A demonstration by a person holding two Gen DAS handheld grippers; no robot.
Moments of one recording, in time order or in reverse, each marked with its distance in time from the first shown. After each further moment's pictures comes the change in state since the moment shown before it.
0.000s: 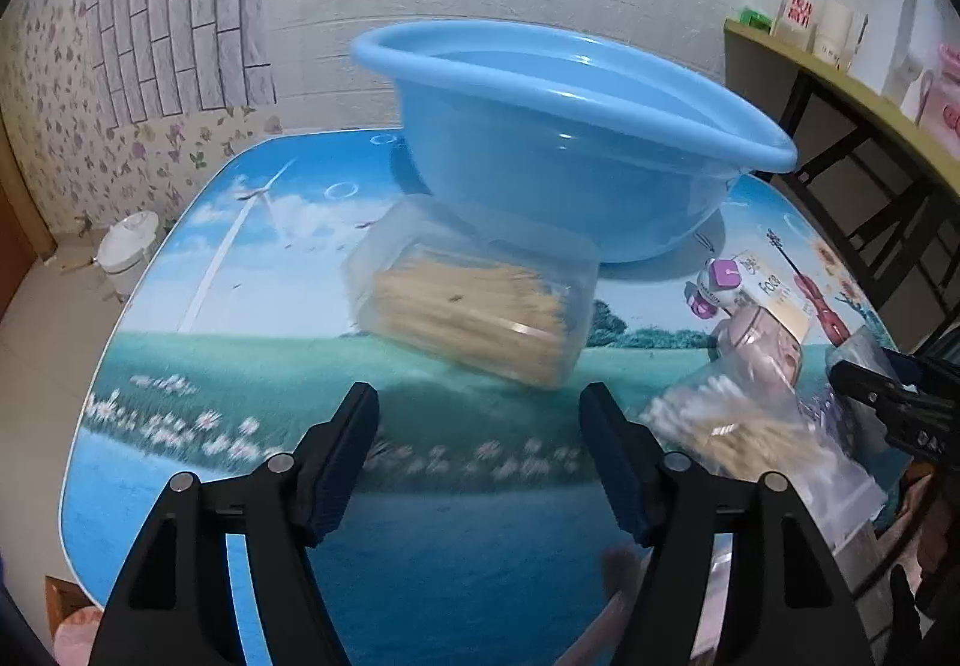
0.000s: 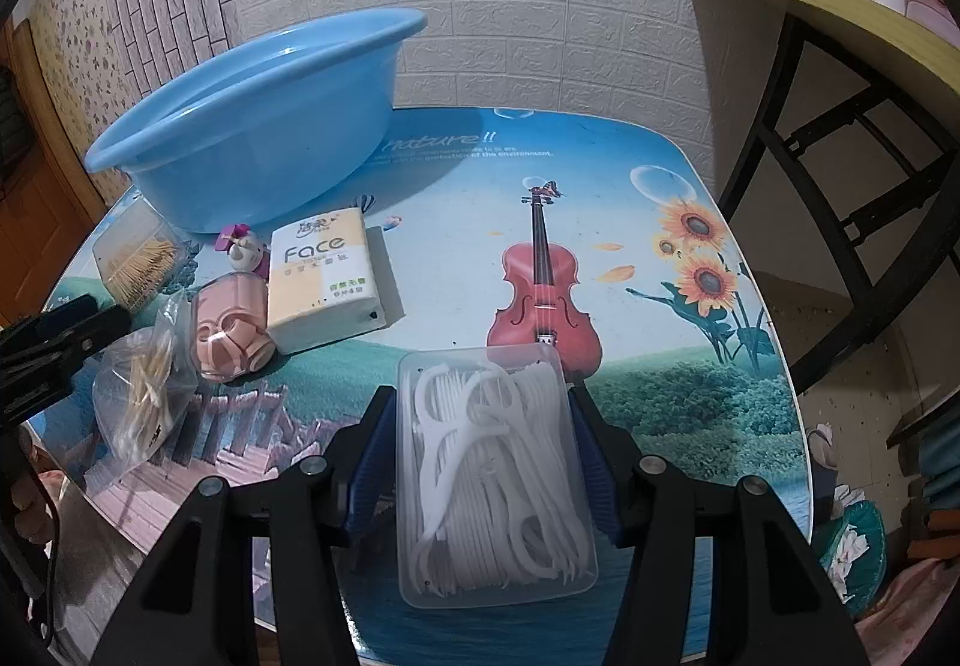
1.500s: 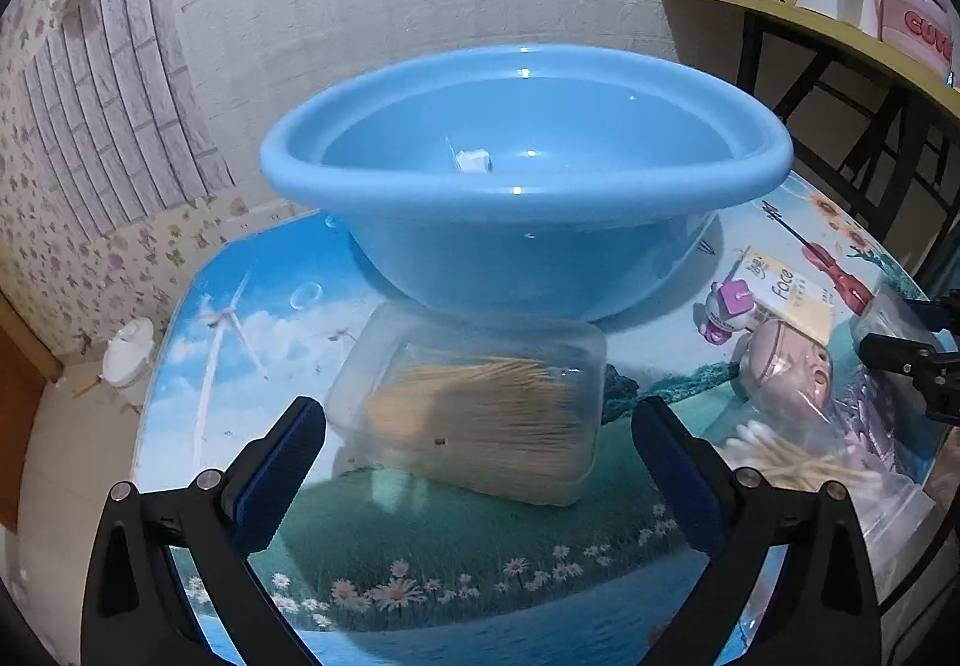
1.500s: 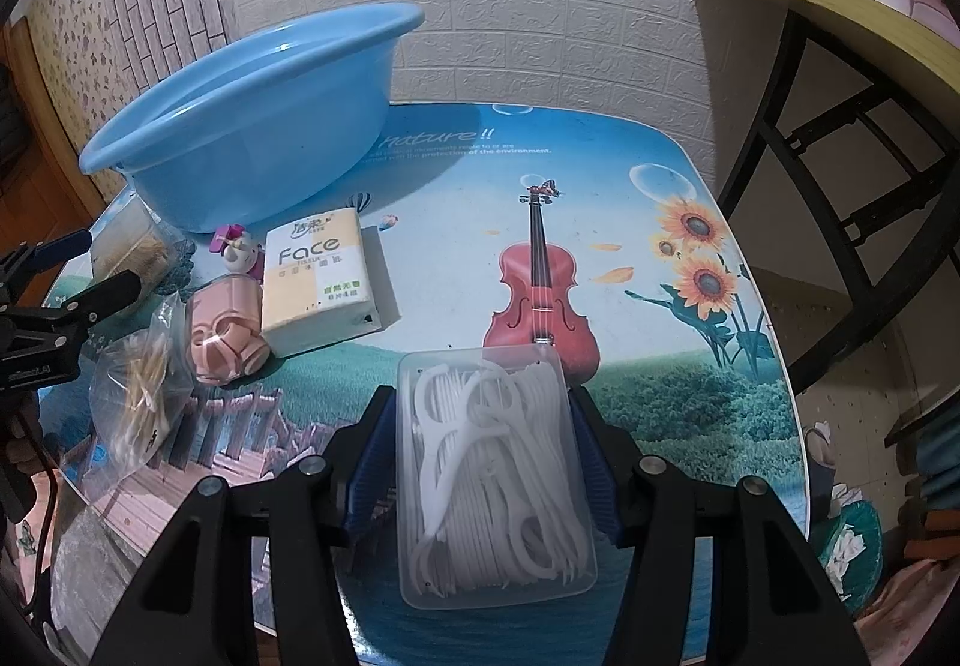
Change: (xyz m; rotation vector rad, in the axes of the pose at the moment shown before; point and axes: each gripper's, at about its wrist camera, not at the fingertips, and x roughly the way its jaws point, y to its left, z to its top) left arm 0.024 -0.018 0.037 0.253 -0.028 0.021; right arm 0.002 -0.002 0.001 -0.001 0.012 -0.002
